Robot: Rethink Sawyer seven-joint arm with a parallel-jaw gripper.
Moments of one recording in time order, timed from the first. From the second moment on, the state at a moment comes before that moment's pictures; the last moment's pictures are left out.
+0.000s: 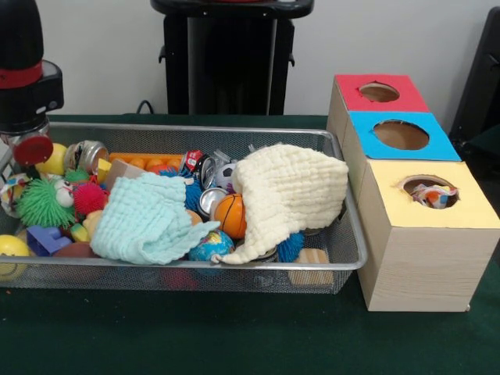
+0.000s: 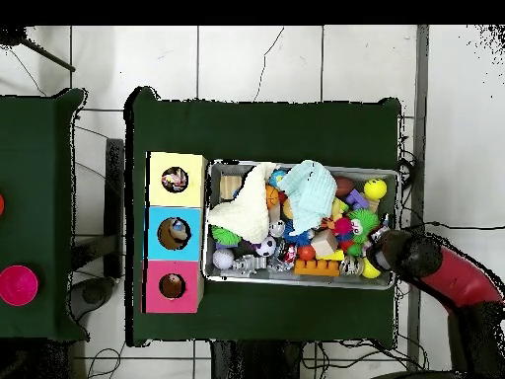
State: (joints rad) arm -0.79 -0.40 0.02 1.48 -0.26 0.47 2.12
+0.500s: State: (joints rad) arm -0.76 -0.40 -0.01 1.46 -0.23 0.48 2.12
